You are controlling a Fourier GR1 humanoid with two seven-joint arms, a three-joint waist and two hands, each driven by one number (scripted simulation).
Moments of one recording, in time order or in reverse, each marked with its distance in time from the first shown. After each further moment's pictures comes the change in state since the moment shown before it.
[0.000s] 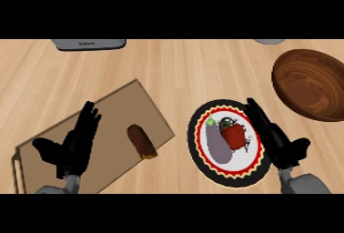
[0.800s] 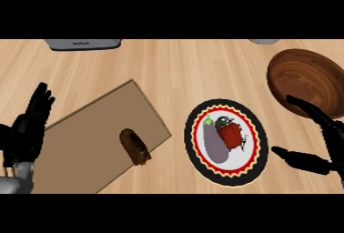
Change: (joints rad) left arm -0.056 0.244 0.113 -0.030 -0.115 0.010 0.057; right arm 0.110 -0.375 -0.041 -0.370 0.475 -0.285 0.178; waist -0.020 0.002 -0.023
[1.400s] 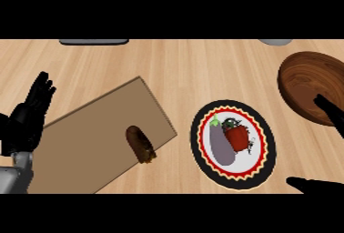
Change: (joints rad) left arm -0.065 -0.012 0.037 -0.001 -0.035 -0.059 0.043; right arm 0.139 -0.092 -0.072 -0.419 0.159 0.060 0.404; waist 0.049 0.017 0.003
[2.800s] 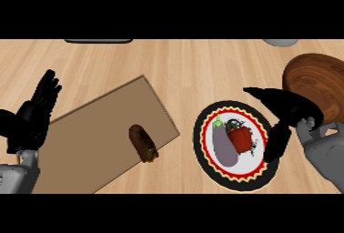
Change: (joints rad) left arm -0.012 -0.064 0.030 -0.029 -0.072 -0.039 0.047; right arm -0.670 0.189 0.257 0.527 -0.167 0.800 0.463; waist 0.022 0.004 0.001
